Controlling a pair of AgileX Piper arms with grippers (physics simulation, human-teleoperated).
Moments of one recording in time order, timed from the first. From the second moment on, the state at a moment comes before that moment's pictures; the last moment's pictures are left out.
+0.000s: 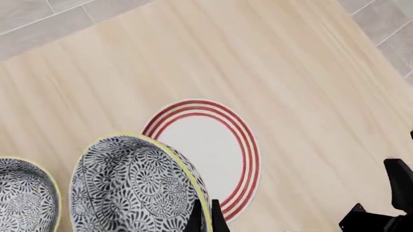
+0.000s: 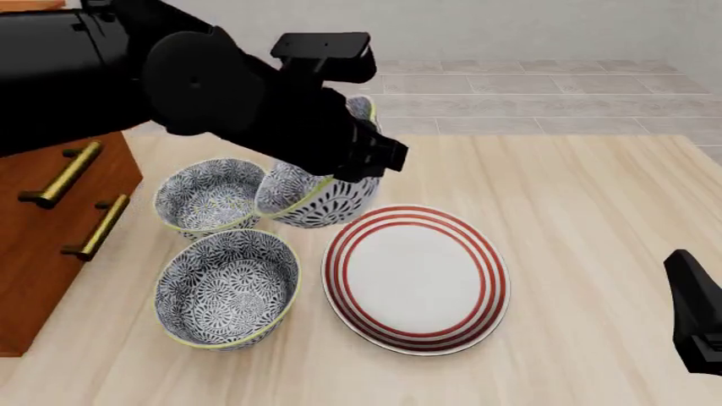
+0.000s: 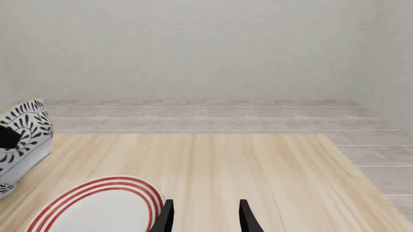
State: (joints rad) left arm -0.80 1.50 -1.27 0.60 -0.26; right arm 0.00 0.00 -0.02 0.01 0.00
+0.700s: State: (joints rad) left arm -0.91 1.67 -1.33 0.55 -0.26; right arm 0.00 0.00 -0.02 0.01 0.00
